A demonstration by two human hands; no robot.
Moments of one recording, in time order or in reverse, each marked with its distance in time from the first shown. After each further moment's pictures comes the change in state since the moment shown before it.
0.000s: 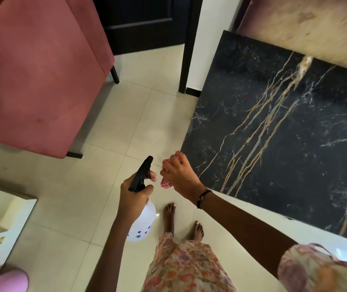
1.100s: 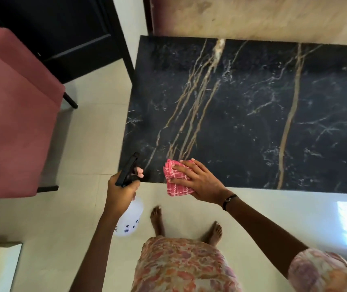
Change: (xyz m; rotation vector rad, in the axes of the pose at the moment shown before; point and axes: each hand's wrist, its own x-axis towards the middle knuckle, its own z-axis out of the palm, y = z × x) left_hand -0.027 0.034 0.119 0.156 -0.148 0.012; right_hand -0.199 0.081 0.104 0.325 0.199 0.175
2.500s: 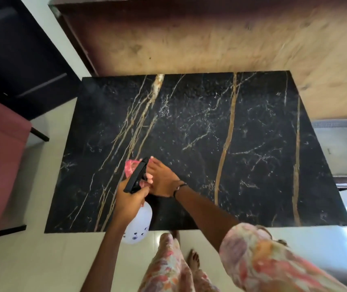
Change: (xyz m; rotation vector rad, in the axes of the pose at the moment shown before) left_hand 0.014 0.089 0.243 0.071 0.007 -0.006; right_hand 0.005 0.159 -0.038 0.150 -0.040 0.088
